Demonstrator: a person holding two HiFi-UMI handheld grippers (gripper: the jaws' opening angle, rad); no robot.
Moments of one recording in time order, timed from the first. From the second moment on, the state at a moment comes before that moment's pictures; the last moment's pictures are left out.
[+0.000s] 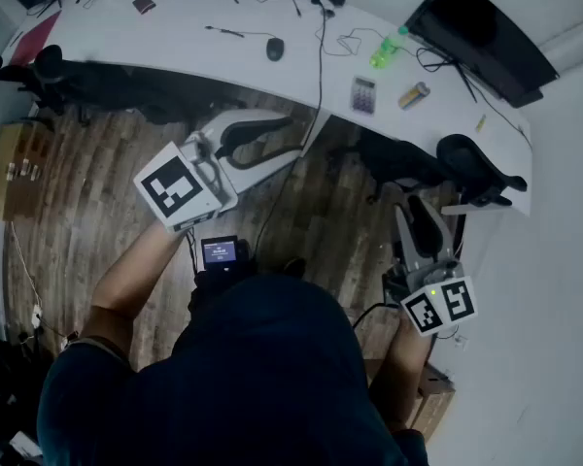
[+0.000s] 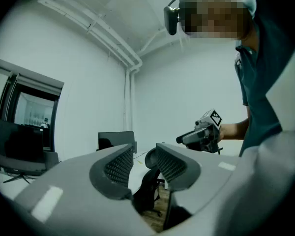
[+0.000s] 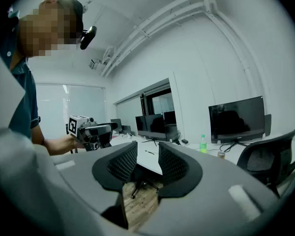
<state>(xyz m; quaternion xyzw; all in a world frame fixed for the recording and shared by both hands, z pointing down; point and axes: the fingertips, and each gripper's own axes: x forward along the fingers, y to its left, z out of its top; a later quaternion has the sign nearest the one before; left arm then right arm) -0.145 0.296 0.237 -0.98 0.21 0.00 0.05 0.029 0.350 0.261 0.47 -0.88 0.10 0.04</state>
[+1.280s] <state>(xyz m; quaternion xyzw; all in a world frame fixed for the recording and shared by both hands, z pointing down) -0.169 0.270 0.270 -0.99 0.14 0.00 -0.01 -0.016 0.305 0.275 0.50 -0.85 0.15 0.01</state>
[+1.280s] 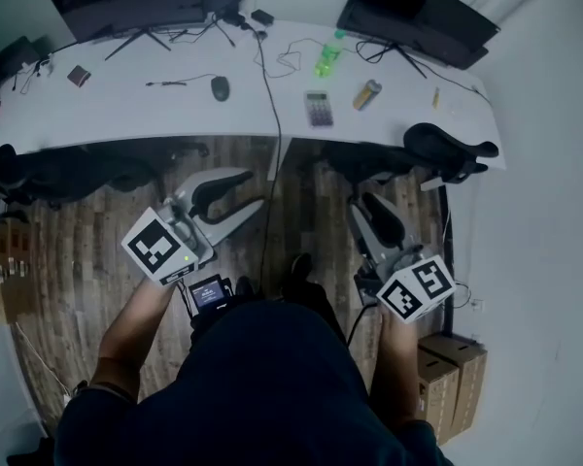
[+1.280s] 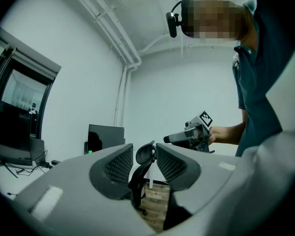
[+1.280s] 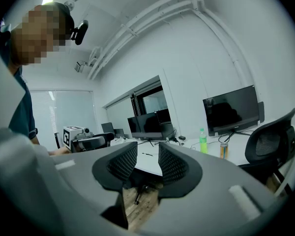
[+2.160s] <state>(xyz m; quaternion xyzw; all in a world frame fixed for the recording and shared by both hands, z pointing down) -0.077 0.192 0.291 -0.98 0.19 -0.02 -0.02 0.069 0.197 0.300 0.46 -0.87 0.19 0.01</state>
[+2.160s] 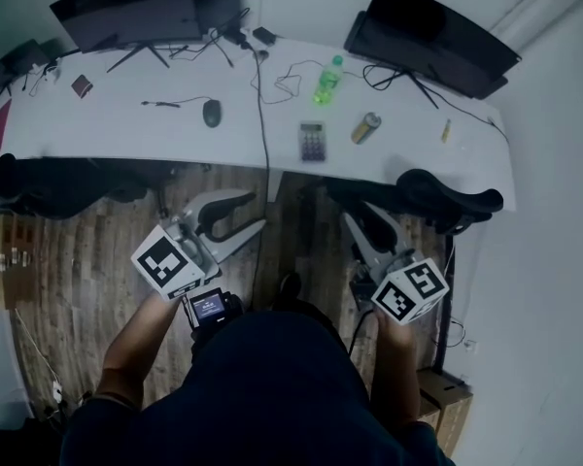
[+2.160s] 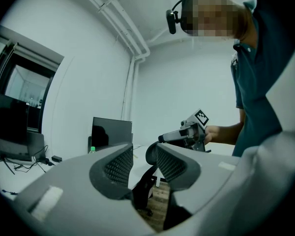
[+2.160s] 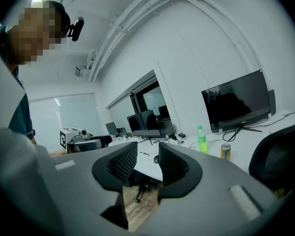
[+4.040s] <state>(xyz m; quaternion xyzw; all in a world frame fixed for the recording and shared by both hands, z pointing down) 0.010 0.020 0.312 -1.00 0.05 -0.05 -0.06 0.107 0.025 0.320 0.52 -0.82 0.22 0.00</state>
